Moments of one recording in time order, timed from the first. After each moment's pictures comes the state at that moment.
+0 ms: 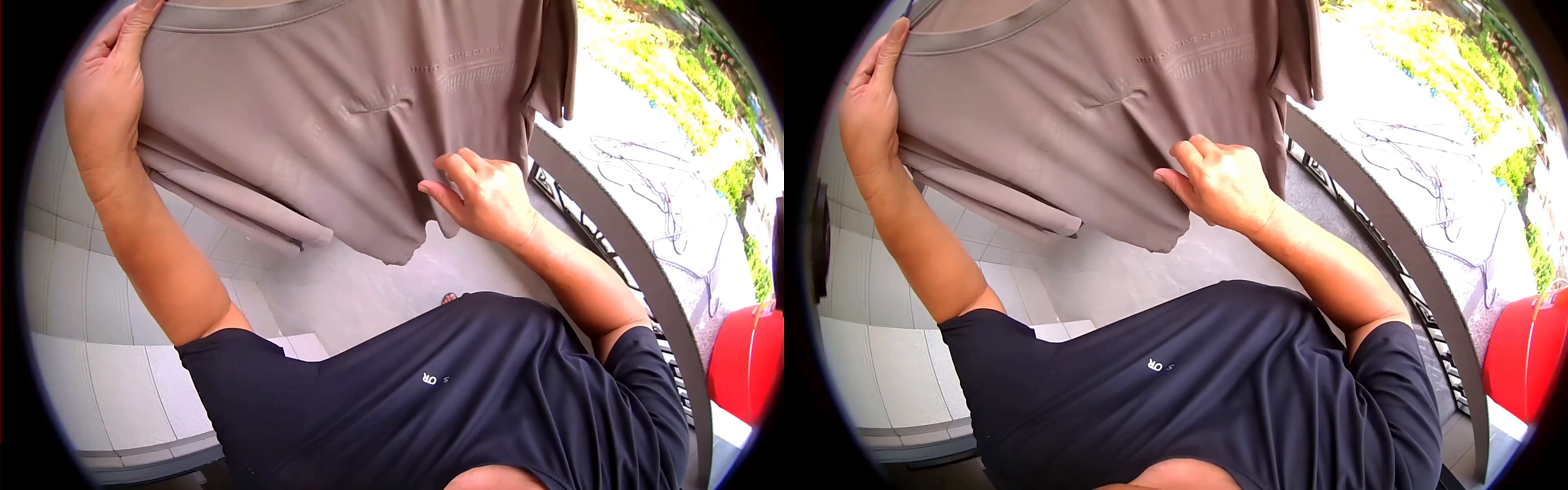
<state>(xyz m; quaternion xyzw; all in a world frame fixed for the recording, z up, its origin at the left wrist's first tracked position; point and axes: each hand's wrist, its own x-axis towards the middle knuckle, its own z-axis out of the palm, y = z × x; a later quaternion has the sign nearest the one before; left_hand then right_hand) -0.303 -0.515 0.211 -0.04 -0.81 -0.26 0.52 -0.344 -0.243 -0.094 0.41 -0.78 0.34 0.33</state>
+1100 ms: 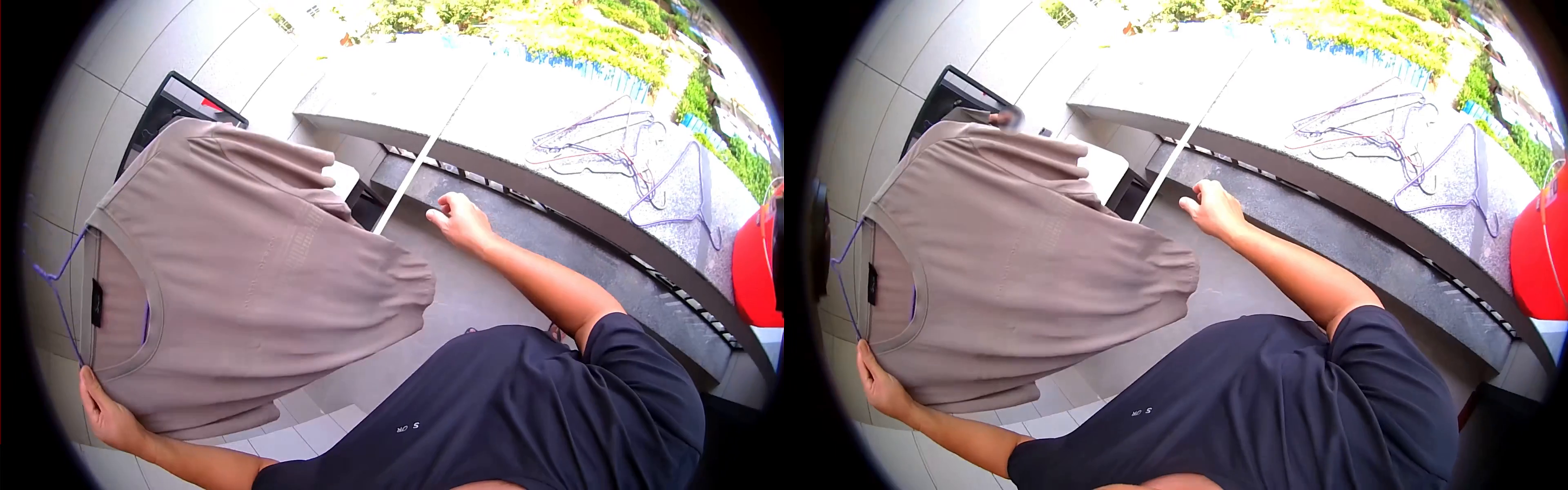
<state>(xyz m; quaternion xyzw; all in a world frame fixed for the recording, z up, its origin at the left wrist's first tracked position) -0.116 -0.638 0.219 0.16 -0.79 -0.01 0.60 -0.409 -0.230 -0.218 0.02 -0.86 0.51 0.06</state>
